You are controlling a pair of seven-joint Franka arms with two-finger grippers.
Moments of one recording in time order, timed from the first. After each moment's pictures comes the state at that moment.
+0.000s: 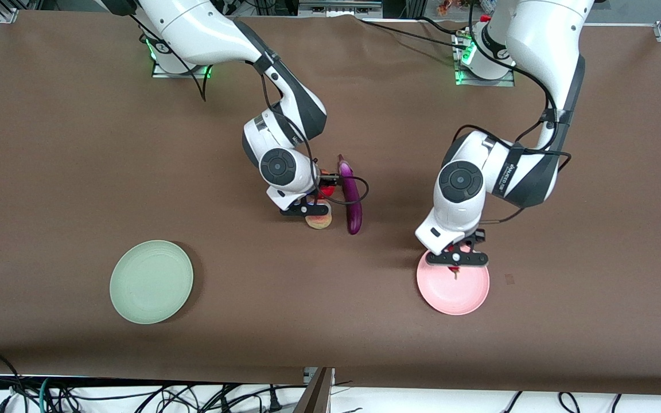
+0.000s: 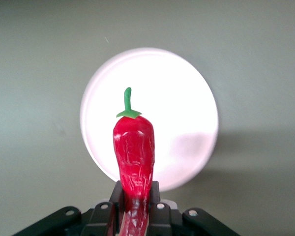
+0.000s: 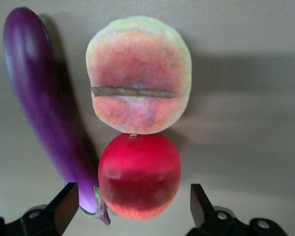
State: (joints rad) left arm -0.36 0.64 -0.02 -1.48 0.36 2.09 -0.48; right arm 0.65 0.76 0.06 -1.47 0.30 2.10 0.54
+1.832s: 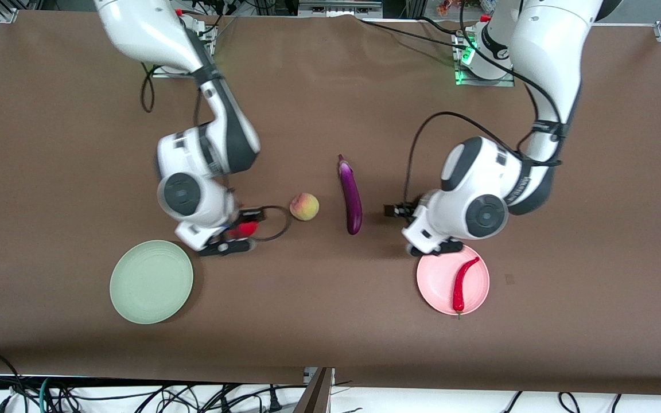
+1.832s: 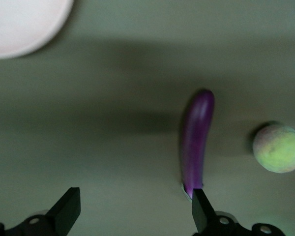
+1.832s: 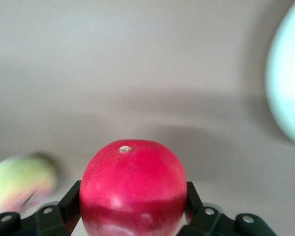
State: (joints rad) left arm -0.31 0.69 -0.17 -1.35 -0.25 1.76 -0.47; right arm 0.59 0.67 -0.30 -1.44 0.25 1.97 0.08
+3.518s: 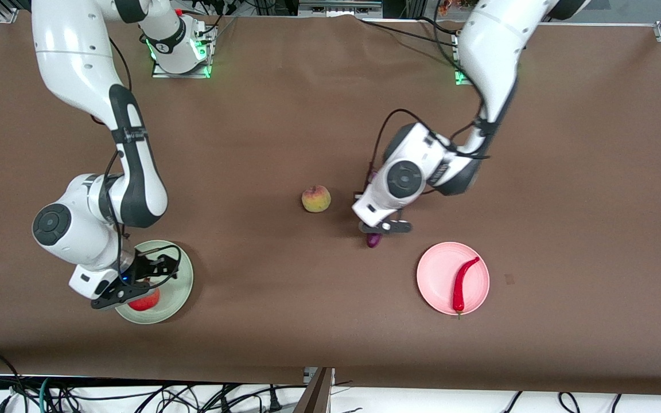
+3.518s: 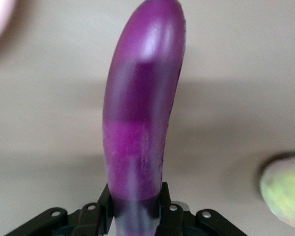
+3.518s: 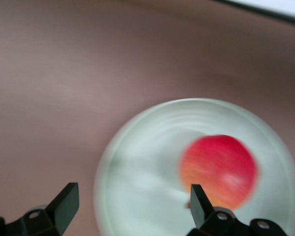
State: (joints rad) left arm -0.43 0.66 -0.12 -1.52 -0.06 2.02 -0.54; right arm 0.34 0.75 -0.25 -1.41 0.35 2.27 -0.30
